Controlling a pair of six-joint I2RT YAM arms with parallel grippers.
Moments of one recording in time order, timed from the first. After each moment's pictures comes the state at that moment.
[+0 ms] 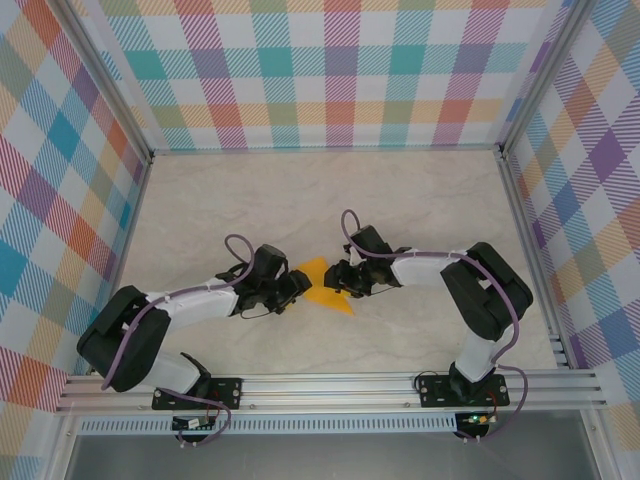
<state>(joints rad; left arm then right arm) -0.65 1.43 0.60 -0.10 0.24 -1.23 0.66 1.76 0.85 -0.11 -0.51 0.87</state>
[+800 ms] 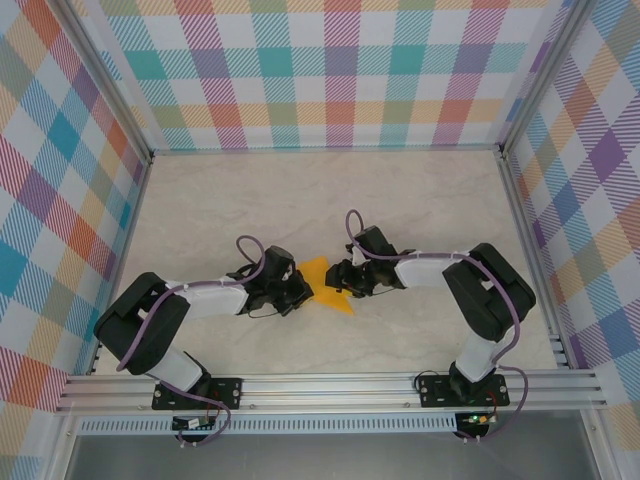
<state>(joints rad) -0.67 1.53 0.61 0.02 0.30 -1.24 0.64 1.73 0.80 -0.04 -0.53 0.85</state>
